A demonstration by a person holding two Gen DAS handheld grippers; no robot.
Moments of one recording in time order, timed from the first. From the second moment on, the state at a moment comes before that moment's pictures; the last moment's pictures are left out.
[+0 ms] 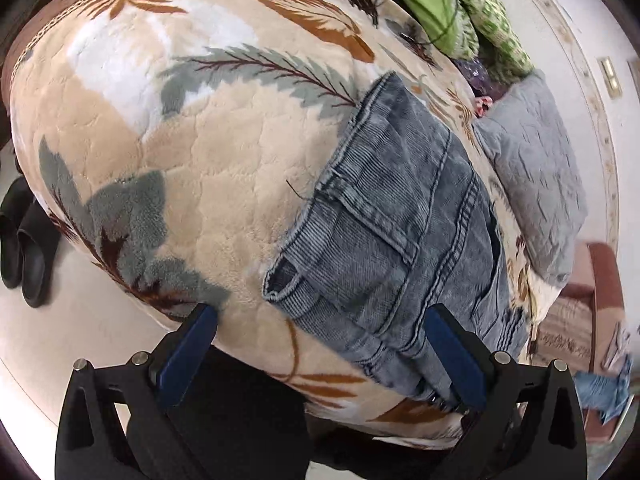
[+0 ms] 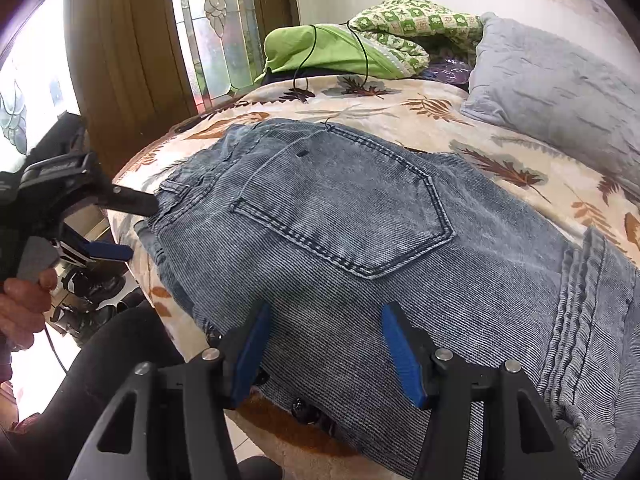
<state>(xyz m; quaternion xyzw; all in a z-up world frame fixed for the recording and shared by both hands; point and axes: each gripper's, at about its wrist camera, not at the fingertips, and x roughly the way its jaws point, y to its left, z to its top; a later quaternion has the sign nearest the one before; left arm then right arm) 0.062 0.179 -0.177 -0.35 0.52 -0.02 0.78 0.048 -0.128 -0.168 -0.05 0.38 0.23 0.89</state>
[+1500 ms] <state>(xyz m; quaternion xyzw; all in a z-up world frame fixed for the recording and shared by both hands) 0.080 0.131 -0.134 -0.25 0.46 -0.04 0.85 0.050 -0.149 -0.147 0.02 0.32 0.22 0.92</state>
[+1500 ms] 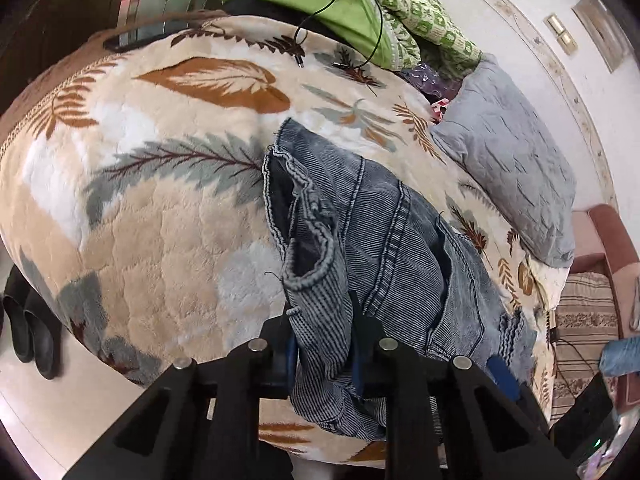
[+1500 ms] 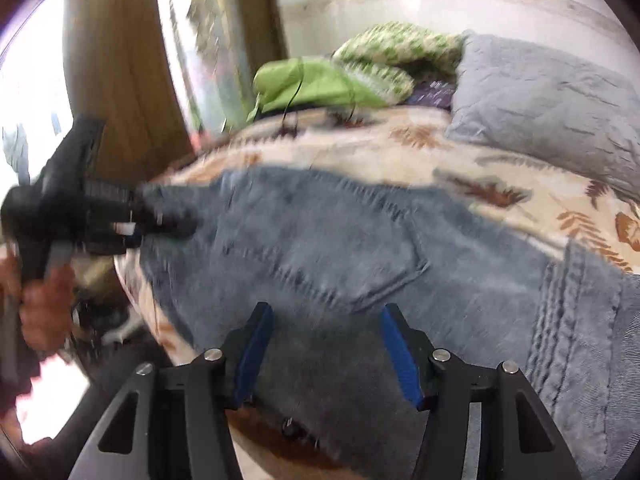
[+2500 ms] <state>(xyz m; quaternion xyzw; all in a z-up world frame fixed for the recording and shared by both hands) 0.089 0.117 -0.138 -0.21 0.46 -0.02 0.87 0.082 -0.166 -0.159 0.07 0.34 0.16 0.92</state>
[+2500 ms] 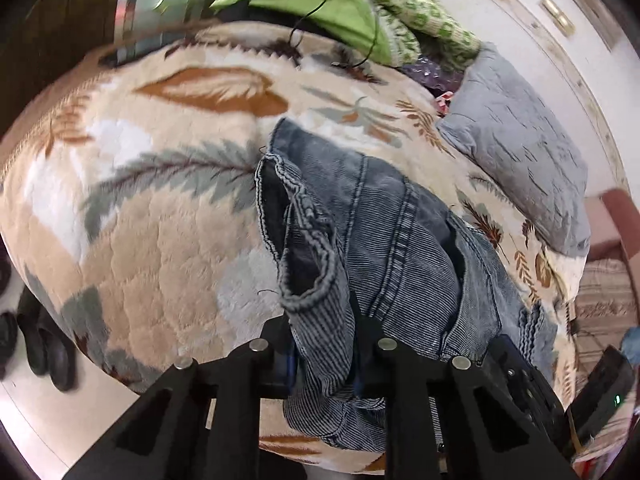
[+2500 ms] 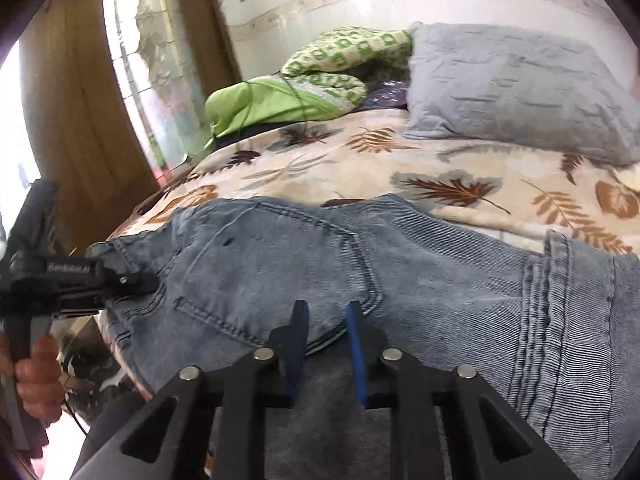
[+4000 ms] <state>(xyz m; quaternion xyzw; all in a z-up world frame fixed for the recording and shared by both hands) 0.051 -0.273 -0.108 0.08 0.45 -0.36 0.82 -0.014 -0.499 -0.132 0.42 0.22 -0.09 0.88</state>
